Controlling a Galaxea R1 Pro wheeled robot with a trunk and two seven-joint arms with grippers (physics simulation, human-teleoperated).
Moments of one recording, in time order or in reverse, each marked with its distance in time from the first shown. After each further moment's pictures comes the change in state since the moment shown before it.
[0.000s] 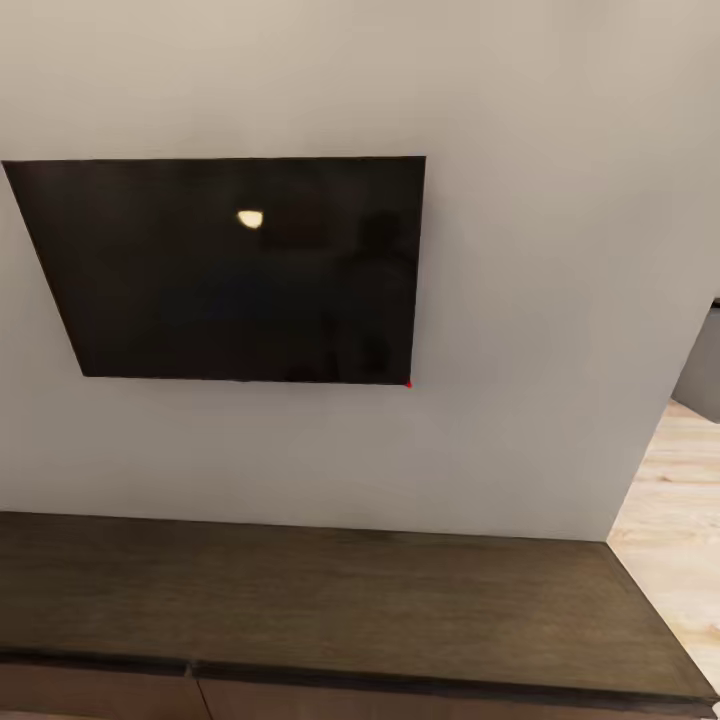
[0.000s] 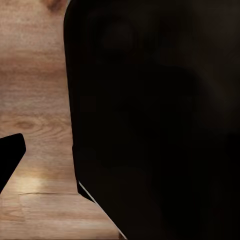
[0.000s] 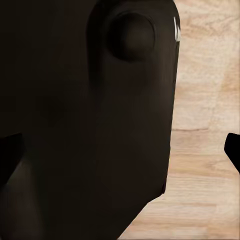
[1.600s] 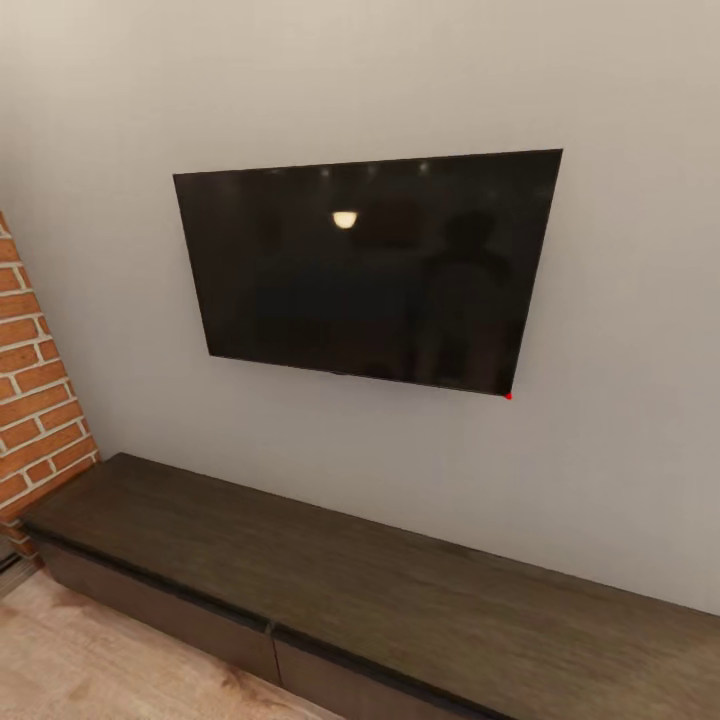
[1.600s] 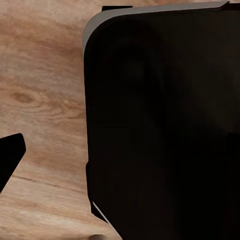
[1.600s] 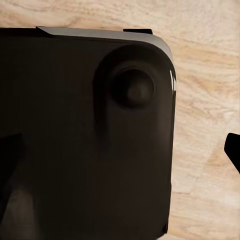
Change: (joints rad) left arm 0.000 0.021 -0.002 -0.027 0.001 -0.033 -0.003; right arm -0.009 0.000 -0.001 -0.001 -0.001 -0.120 0.008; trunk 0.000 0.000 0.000
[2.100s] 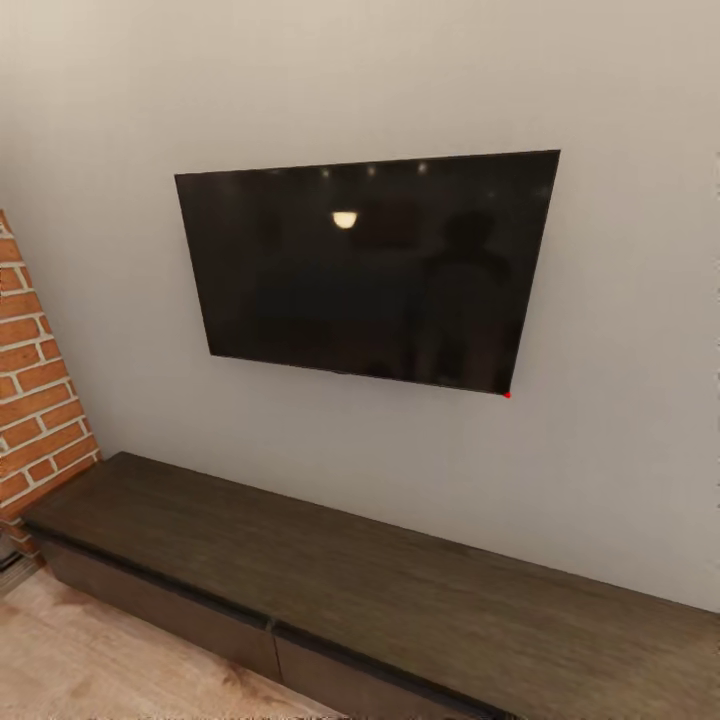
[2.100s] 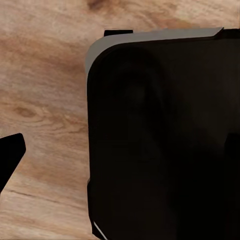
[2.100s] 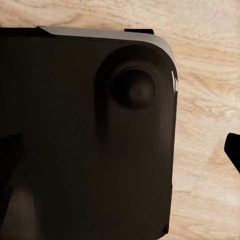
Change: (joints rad) left arm 0.000 0.002 0.001 0.000 -0.001 -0.072 0.000; right arm 0.000 0.001 0.000 0.000 0.003 0.000 0.001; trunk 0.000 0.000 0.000
